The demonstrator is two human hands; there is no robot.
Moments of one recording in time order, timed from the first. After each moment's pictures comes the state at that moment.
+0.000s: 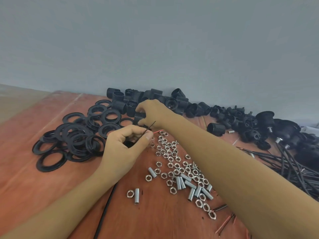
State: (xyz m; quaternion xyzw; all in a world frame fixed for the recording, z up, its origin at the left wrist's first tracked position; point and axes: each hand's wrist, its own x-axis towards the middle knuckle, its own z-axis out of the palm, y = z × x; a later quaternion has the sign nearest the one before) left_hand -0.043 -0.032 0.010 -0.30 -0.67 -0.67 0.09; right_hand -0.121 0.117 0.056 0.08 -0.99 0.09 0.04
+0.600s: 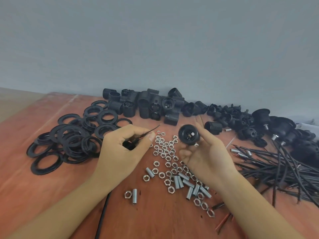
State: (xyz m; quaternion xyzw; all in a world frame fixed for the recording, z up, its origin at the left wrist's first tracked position) left_hand -0.034 -0.033 0.018 -0.33 -0.71 -0.60 0.17; right_hand 0.043 0.148 0.041 -0.17 -0.36 0.92 0.05
